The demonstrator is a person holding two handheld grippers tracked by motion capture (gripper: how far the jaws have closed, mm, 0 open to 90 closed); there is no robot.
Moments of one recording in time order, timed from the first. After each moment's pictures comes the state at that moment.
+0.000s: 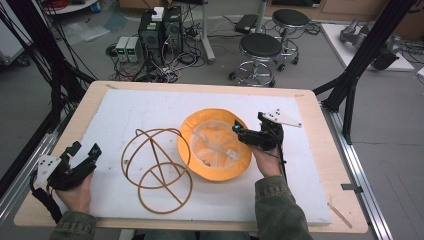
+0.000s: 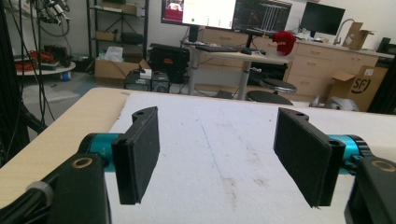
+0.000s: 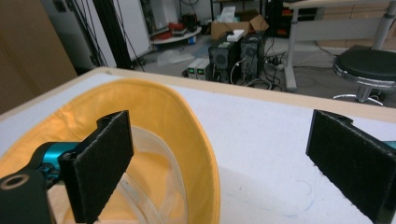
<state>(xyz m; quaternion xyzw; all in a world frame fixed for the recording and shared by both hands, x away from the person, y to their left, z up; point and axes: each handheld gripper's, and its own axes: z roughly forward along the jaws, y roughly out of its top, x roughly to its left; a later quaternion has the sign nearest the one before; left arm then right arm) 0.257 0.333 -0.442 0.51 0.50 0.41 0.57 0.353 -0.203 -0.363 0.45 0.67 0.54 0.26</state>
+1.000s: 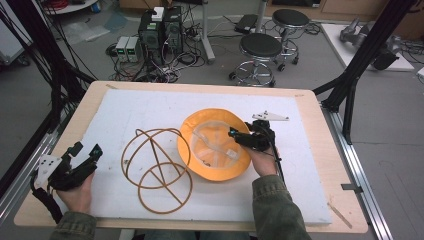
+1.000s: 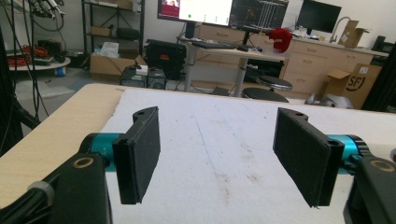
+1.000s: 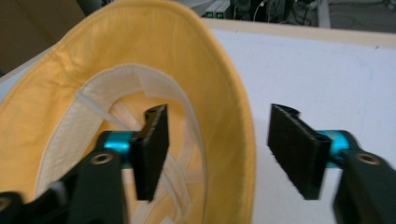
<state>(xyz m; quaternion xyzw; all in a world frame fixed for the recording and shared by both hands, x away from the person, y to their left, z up) 0.257 0.330 -0.441 0.52 0.50 0.40 0.57 0.367 -0.193 -0.383 0.47 0.73 0.48 0.17</state>
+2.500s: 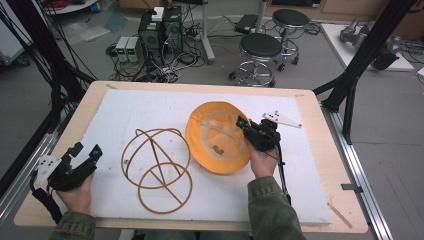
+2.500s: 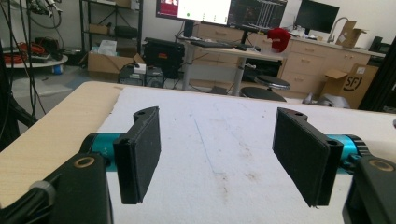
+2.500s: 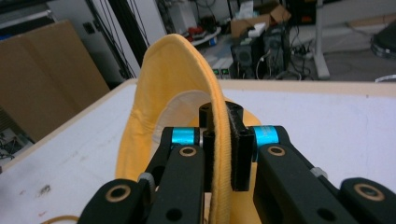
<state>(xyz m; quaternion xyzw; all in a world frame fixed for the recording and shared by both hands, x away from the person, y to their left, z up) 0.256 0.331 -0.442 0.52 0.50 0.39 0.57 0.347 -0.197 -0.362 0.46 0.64 0.58 0.19</state>
